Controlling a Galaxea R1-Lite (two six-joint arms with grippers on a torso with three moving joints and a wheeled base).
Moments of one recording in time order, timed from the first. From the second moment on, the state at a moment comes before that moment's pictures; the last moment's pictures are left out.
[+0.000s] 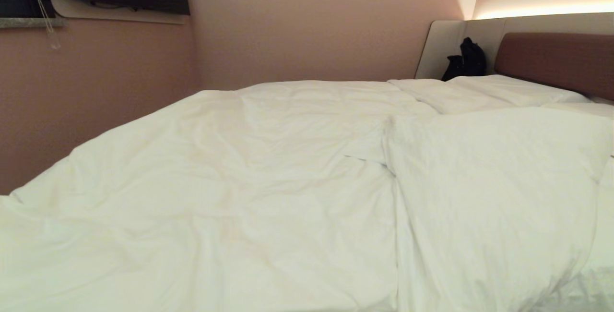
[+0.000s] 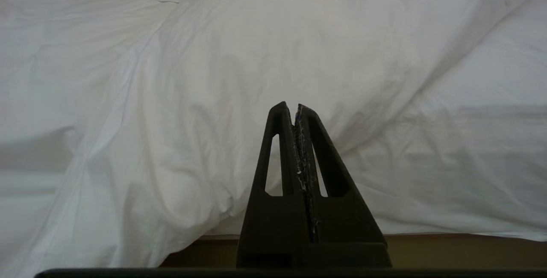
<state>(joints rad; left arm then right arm) 1.52 1.51 -0.76 -0.32 -0.30 0.27 0.00 0.00 0.00 0.00 -0.02 0.03</state>
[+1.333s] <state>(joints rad) 1.61 1.71 -0.45 -0.96 -0.25 0.28 0.00 0.00 0.00 0.00 -0.02 0.03</state>
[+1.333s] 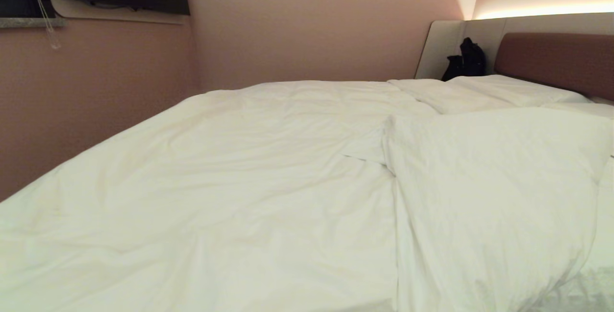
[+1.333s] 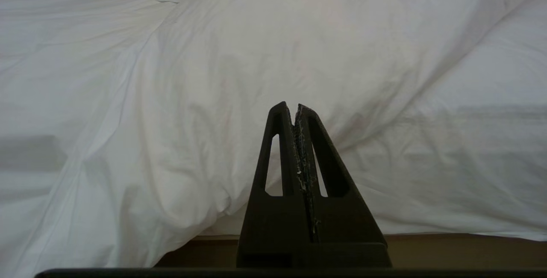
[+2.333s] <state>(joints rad) 1.59 1.68 -0.34 -0.95 -0.40 0.20 0.00 0.00 0.00 0.00 -0.02 0.03</state>
